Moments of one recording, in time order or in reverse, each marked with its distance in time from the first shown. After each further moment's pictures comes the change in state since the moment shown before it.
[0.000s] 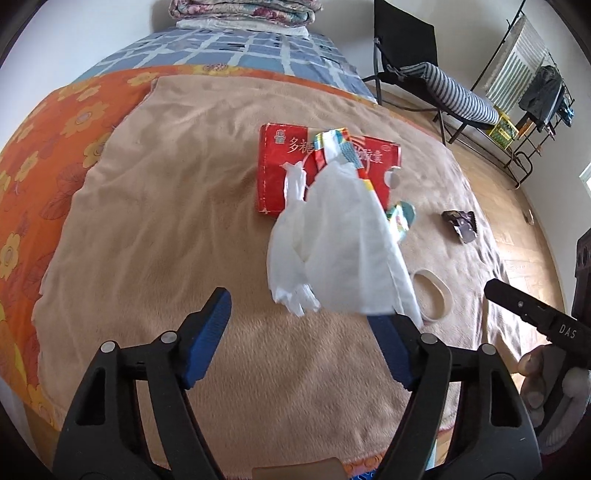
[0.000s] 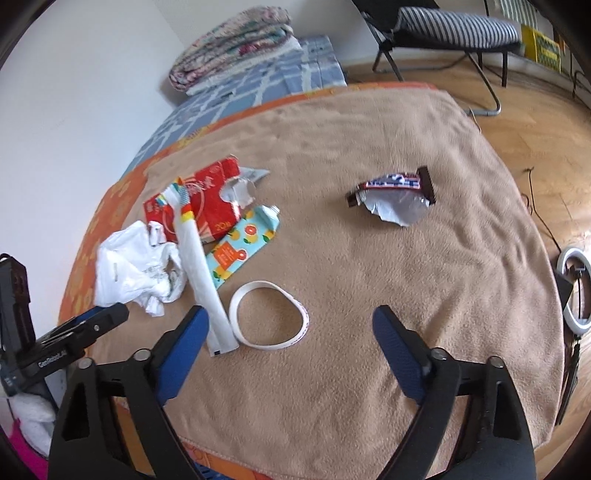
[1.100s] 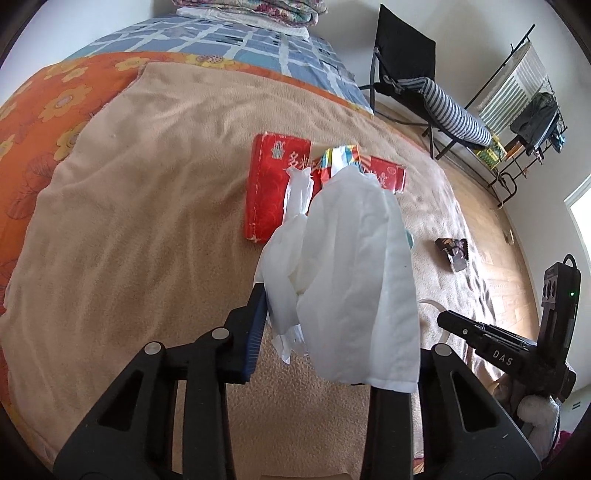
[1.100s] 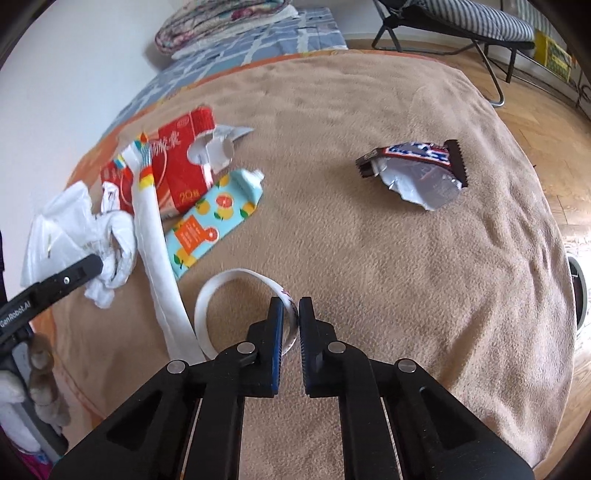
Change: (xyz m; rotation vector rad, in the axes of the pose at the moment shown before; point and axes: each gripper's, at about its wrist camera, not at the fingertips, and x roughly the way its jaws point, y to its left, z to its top) left arm 0.022 0.015 0.024 -0.083 -0.009 -0.112; right arm 0.041 0.003 0.004 -0.029 0.089 -0.077
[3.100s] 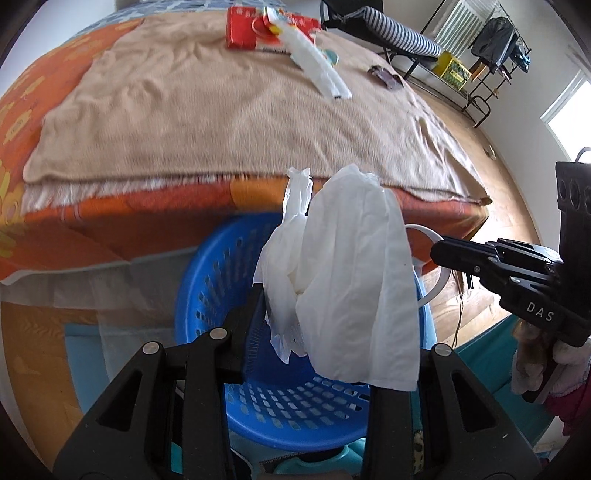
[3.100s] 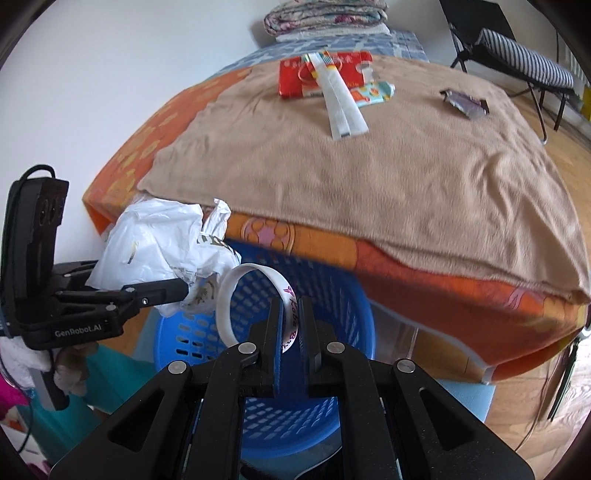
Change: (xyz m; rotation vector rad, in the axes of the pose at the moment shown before) left arm -0.091 -0.006 -0.240 0.200 0.157 -0.016; right arm -0.083 0.065 -0.217 -0.268 -0.016 0.153
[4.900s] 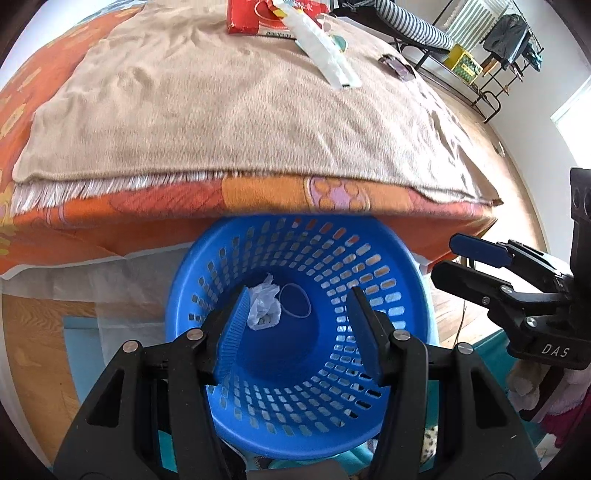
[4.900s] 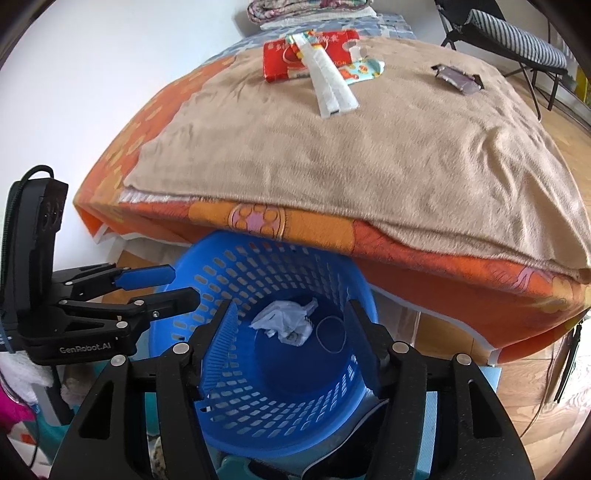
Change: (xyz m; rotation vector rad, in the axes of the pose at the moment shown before) left arm 0.013 -0.003 0.017 -0.028 0.047 0.021; right arm 0.007 -0.003 0.006 0.041 0.023 -0.034
